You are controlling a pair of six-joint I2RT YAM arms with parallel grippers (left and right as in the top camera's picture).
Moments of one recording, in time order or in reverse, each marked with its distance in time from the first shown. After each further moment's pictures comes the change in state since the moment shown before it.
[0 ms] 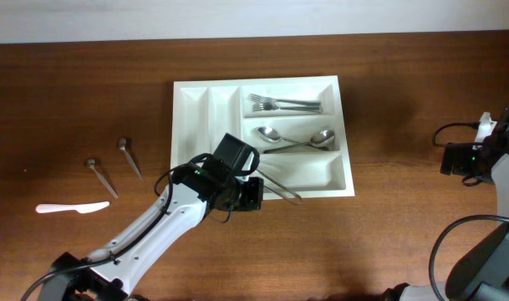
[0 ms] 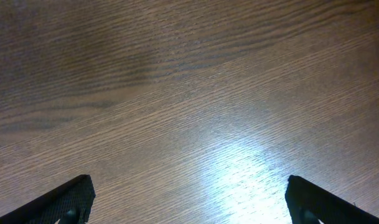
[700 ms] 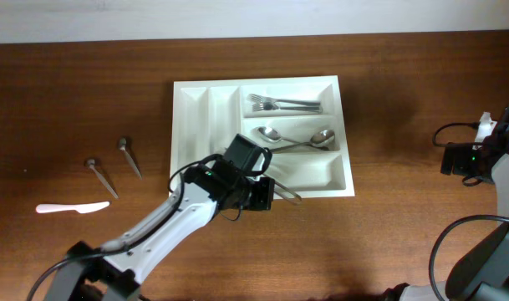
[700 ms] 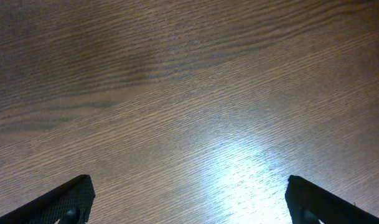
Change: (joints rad) left arm -0.044 0.063 0.000 0.089 0.036 0.000; right arm 0.000 0.000 0.000 0.000 0.000 0.000
